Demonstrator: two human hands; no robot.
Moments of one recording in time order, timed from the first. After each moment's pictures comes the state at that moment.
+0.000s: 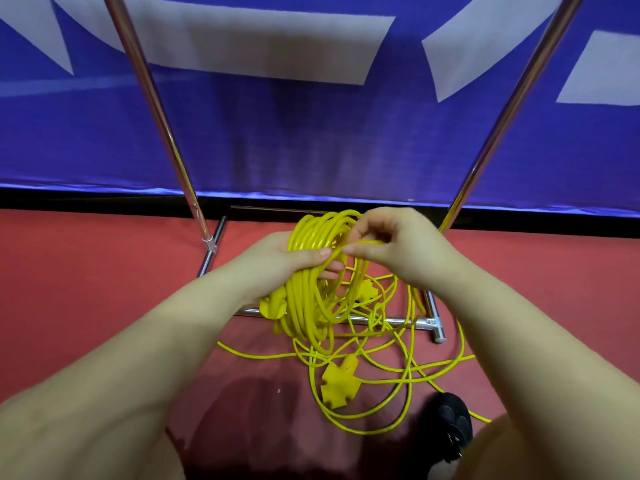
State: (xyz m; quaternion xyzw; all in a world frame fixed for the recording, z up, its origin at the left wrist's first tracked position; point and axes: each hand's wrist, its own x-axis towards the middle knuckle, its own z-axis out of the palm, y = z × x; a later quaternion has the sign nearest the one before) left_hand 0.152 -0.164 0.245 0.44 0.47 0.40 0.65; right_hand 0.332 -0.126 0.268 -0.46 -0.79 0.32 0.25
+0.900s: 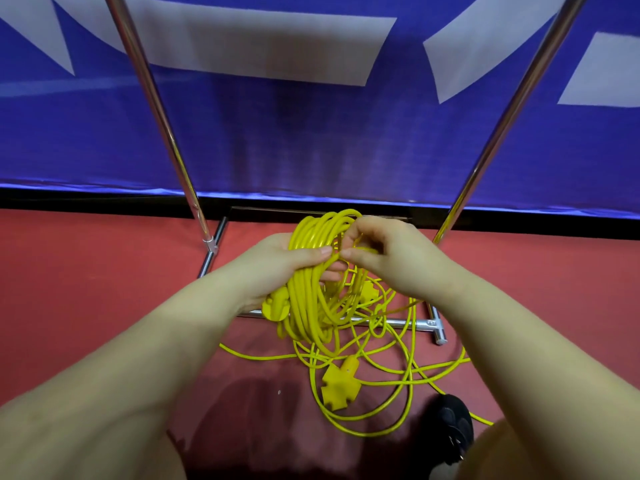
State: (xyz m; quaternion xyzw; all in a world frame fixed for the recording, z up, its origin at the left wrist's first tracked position) left_hand 0.152 -0.164 0.245 0.41 0.47 0.40 0.67; right_hand 0.329 -0.129 0.263 -0.44 -0.83 0.28 0.21
